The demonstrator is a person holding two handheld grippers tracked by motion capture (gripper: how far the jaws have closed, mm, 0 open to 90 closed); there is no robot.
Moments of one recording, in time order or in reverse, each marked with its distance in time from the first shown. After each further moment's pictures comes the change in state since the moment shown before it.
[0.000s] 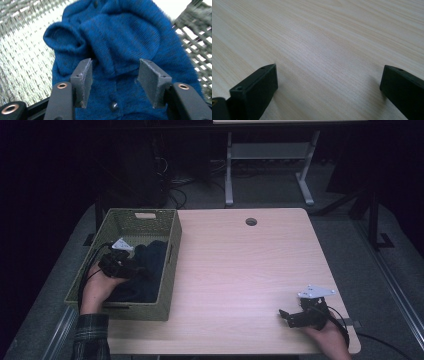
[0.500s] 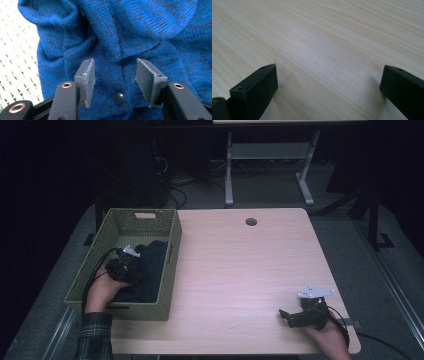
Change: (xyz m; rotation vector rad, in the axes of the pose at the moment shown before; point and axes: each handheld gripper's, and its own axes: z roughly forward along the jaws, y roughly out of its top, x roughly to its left) left arm 0.002 -0.009 0.031 0.160 -0.010 0.008; right arm 0.000 0.000 0.000 0.000 0.000 0.000
